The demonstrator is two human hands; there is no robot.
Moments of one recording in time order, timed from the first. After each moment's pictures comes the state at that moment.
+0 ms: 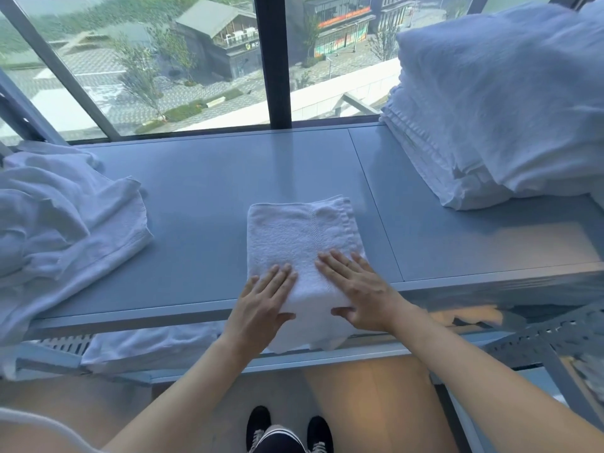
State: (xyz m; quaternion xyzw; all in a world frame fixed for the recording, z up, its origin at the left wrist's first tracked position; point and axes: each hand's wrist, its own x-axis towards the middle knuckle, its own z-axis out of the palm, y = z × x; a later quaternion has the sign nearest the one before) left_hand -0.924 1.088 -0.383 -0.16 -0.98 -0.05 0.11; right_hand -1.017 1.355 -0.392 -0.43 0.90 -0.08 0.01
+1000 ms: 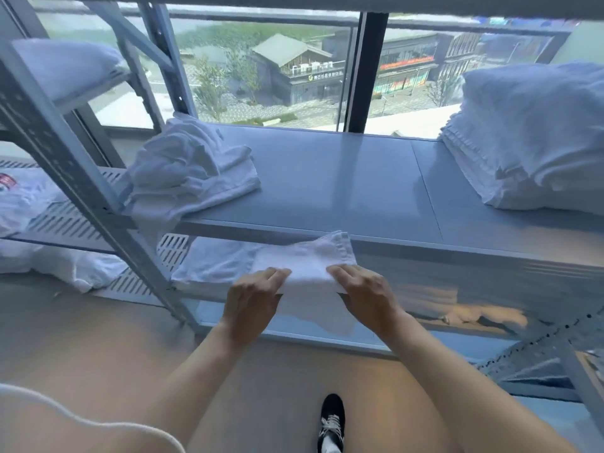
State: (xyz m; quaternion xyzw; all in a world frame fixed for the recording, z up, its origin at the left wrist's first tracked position) left_hand -0.670 1.018 -0.322 -0.03 -0.97 -0.10 0.24; right_hand -0.785 1.256 -0.322 -0.44 0.87 -0.17 -0.14
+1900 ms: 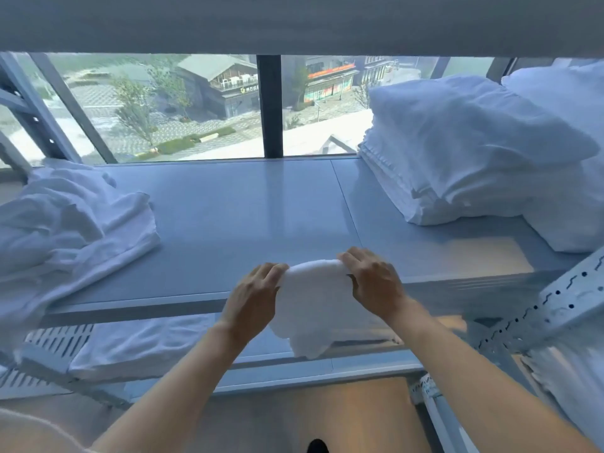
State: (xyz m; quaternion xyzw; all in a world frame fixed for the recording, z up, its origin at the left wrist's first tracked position) left_hand -0.884 1.116 -0.309 -0.12 -0.95 -0.21 0.17; right_hand -0.953 1.383 -0.289 -0.29 0.94 -0.13 -0.16
